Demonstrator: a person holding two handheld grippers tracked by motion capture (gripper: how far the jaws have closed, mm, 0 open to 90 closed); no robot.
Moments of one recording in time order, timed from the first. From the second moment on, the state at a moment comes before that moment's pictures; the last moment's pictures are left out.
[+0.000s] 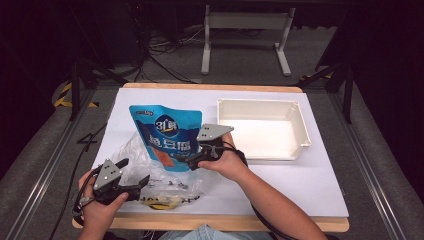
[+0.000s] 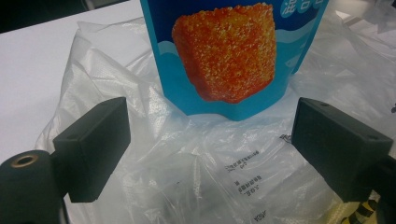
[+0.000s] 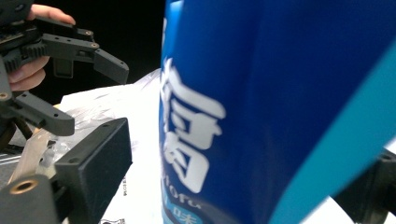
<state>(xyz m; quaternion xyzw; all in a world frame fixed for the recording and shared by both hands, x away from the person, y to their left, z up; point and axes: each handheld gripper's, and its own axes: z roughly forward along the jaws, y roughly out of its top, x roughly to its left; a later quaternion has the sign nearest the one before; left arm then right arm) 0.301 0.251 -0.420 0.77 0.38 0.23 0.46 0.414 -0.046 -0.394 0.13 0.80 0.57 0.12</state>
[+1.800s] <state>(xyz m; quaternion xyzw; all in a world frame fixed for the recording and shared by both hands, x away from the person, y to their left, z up) 0.301 0.254 -0.419 0.76 0.38 0.23 0.46 0.410 -0.027 -0.401 0.13 0.83 0.52 0.14</state>
